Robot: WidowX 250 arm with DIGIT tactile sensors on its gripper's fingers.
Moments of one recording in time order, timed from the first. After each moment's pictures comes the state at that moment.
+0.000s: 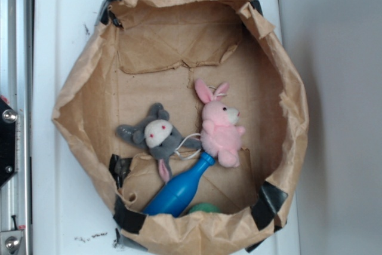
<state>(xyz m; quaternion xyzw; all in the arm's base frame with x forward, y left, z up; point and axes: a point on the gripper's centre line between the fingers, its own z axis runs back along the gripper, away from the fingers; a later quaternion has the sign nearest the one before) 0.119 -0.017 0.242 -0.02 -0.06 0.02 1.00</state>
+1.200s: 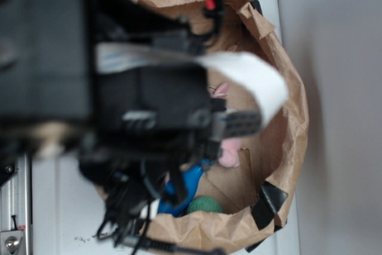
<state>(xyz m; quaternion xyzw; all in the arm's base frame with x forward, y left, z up) 0.272 0.014 0.205 0.00 -0.16 -0.14 0.98</state>
